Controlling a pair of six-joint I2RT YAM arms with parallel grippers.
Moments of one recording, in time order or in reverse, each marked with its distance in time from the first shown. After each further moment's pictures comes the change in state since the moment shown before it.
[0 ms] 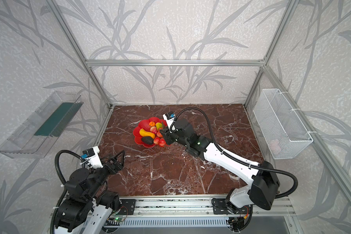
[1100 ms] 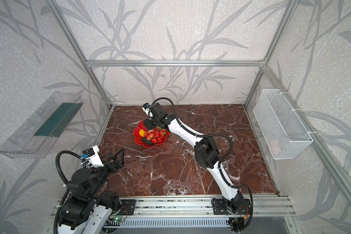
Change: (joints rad) left arm 0.001 0.019 -0.079 0.140 -0.053 -0.021; right arm -0.078 0.909 1.066 -0.408 -0.152 -0.127
